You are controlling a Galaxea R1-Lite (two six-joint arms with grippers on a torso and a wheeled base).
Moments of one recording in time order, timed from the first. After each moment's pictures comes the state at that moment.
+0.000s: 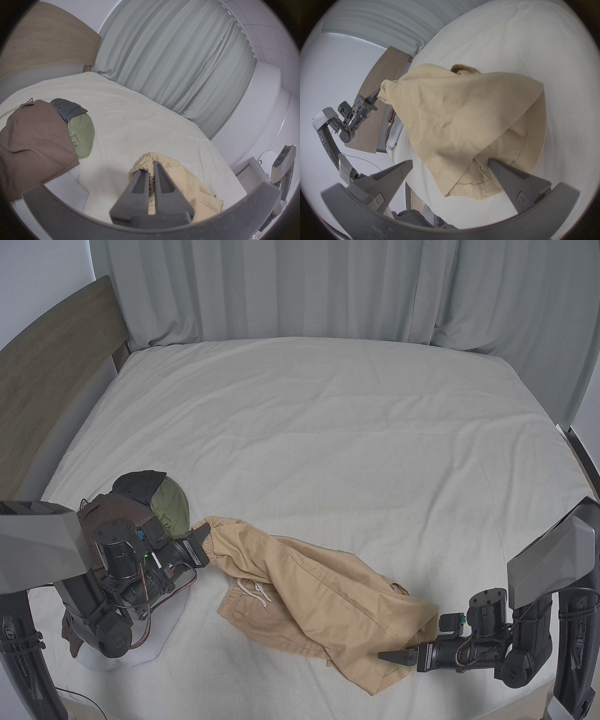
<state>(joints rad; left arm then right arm) -0.29 2.12 -0.45 -1.55 -0.06 -0.43 0.41 2.36 -0.11 -1.54 0.43 0.48</state>
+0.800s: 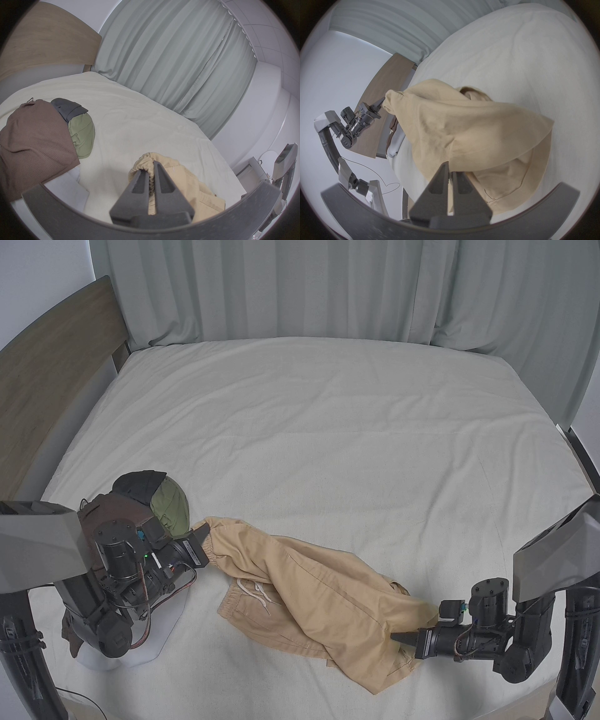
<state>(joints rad) -0.29 2.13 -0.45 -1.55 -0.06 -0.43 0.41 2.31 -0.16 -1.55 0.40 0.48</state>
